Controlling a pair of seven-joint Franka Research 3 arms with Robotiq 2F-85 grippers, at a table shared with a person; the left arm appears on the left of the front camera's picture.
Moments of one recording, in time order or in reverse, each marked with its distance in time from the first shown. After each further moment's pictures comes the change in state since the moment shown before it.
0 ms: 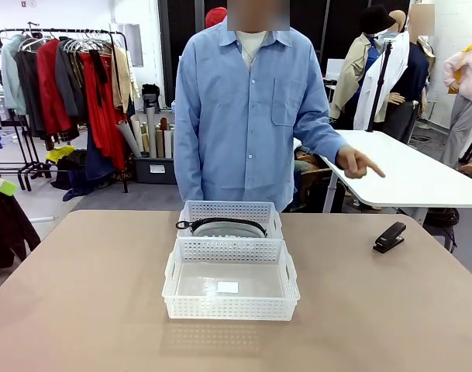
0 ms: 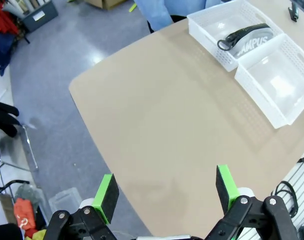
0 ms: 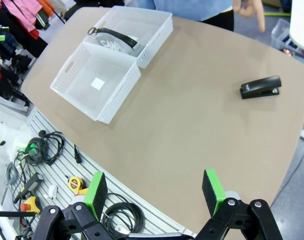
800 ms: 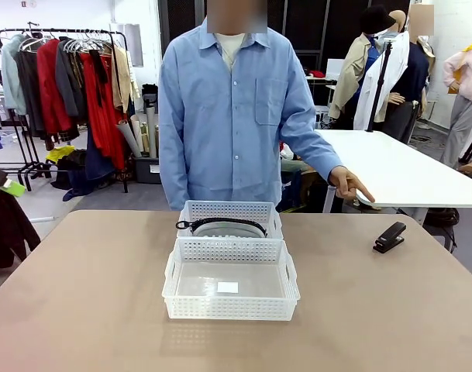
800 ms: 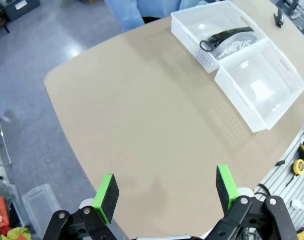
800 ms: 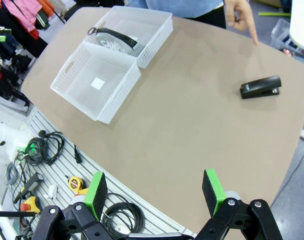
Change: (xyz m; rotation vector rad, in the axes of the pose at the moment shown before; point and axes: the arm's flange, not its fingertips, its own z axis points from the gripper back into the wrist) left arm 0.003 0.003 -0.012 -0.118 0.019 0.093; right arm 0.000 0.000 0.000 0.000 0.000 0.000
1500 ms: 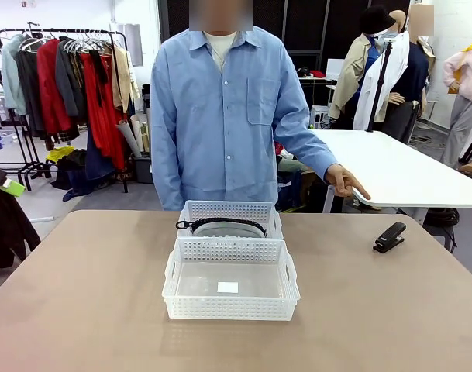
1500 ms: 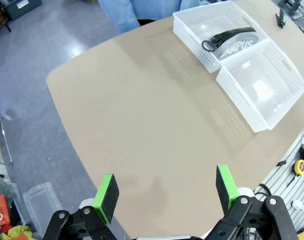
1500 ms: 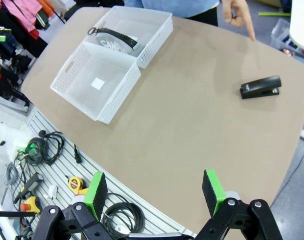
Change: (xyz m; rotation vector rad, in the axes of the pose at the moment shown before) left arm -0.001 0.000 0.001 0.012 0.006 0.002; right arm 0.000 0.000 0.000 0.000 0.000 0.000
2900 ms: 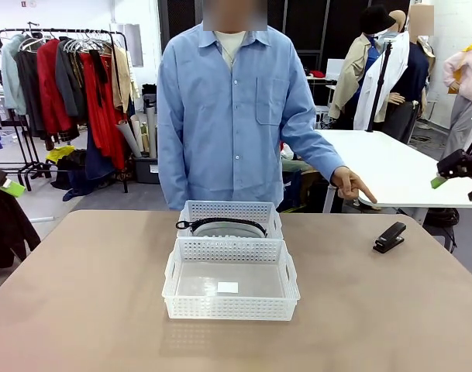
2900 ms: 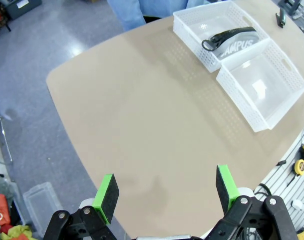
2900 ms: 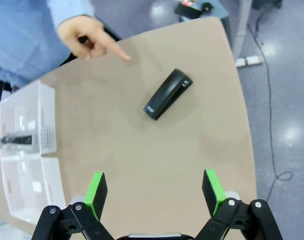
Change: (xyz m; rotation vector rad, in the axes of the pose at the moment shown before) left arm 0.000 0.000 0.000 0.000 0.002 0.001; right arm 0.085 -0.122 -0.096 -0.378 0.010 -0.604
